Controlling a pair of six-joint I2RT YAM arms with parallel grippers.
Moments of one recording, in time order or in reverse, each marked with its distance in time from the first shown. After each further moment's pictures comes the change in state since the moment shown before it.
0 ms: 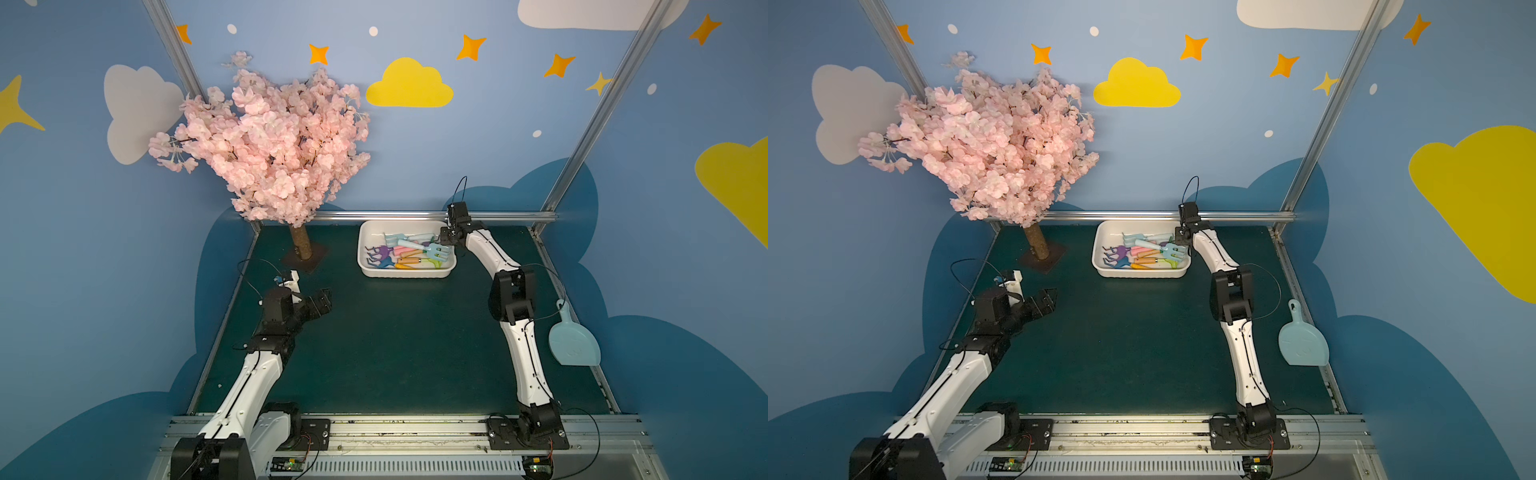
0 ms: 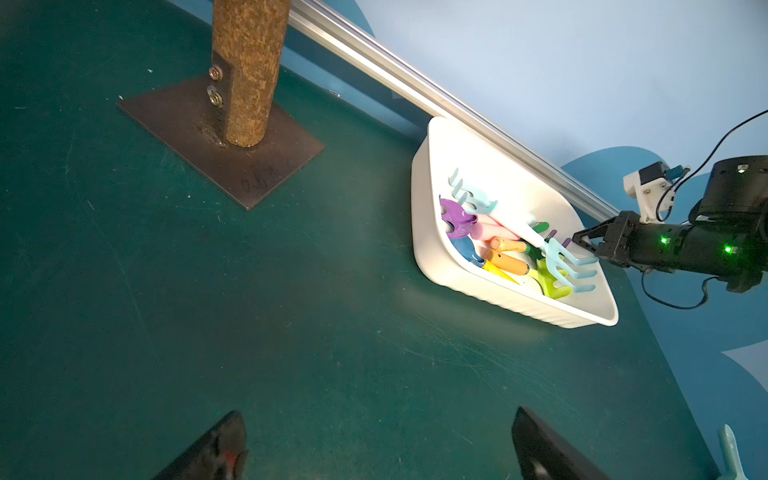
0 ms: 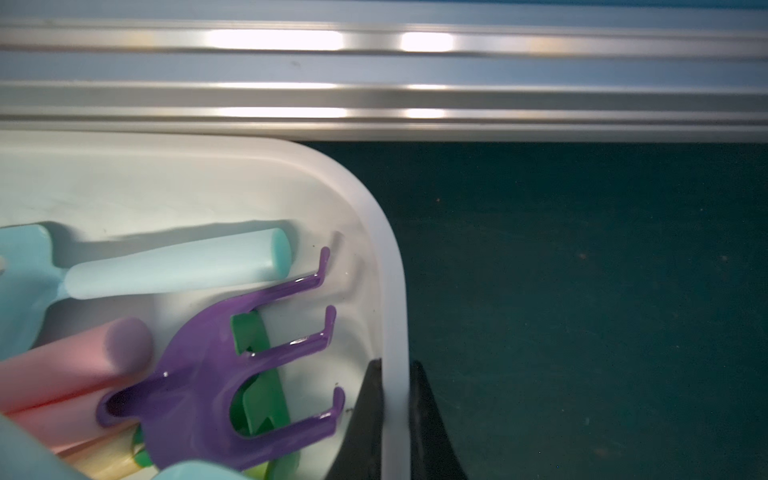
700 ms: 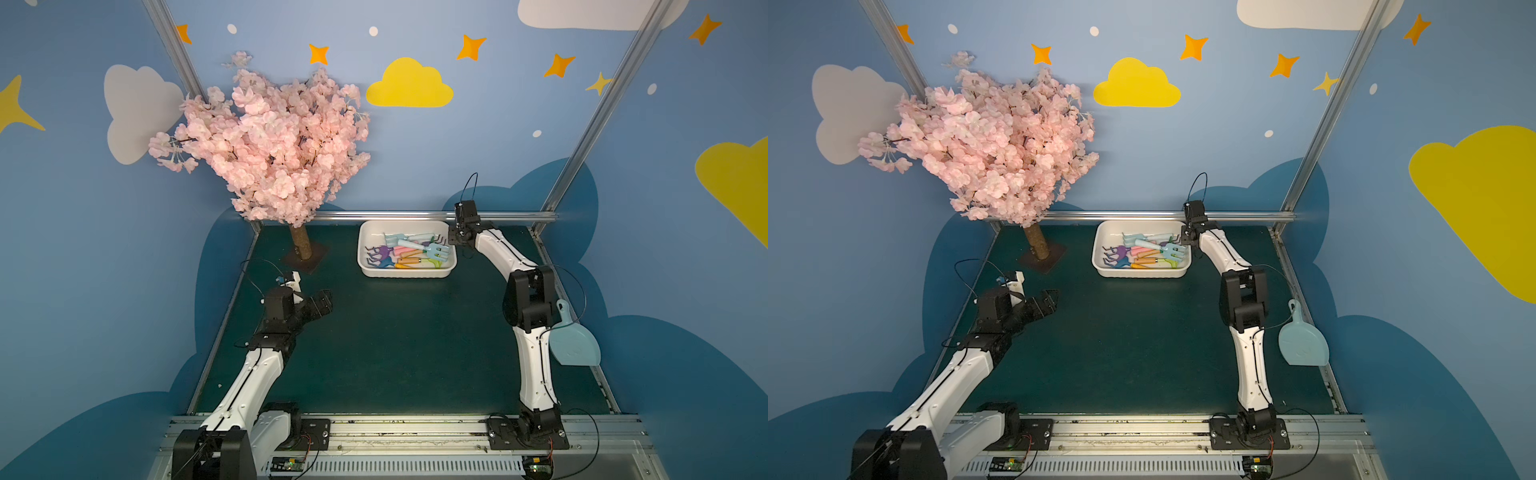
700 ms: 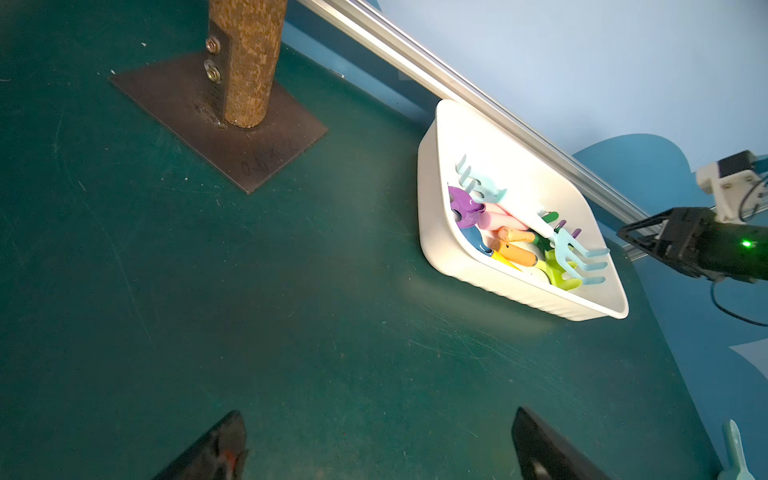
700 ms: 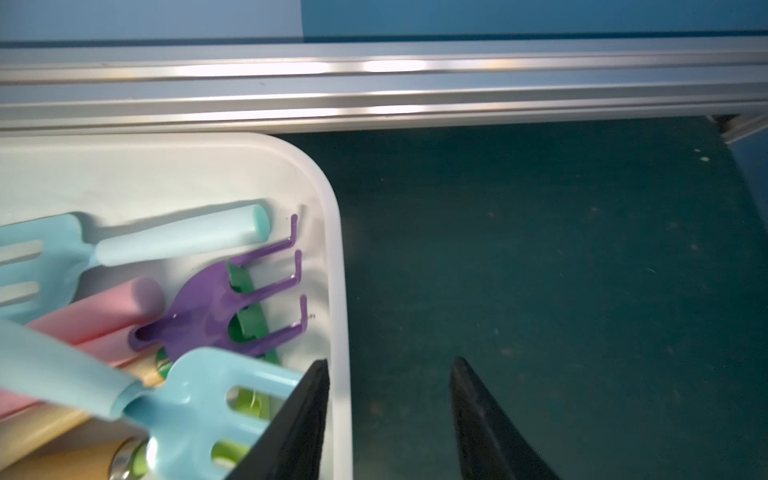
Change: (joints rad) left arm 0.000 0.033 0.000 -0.001 0.004 0.000; right arm 0.015 -0.335 -0.402 0.097 0.082 0.037
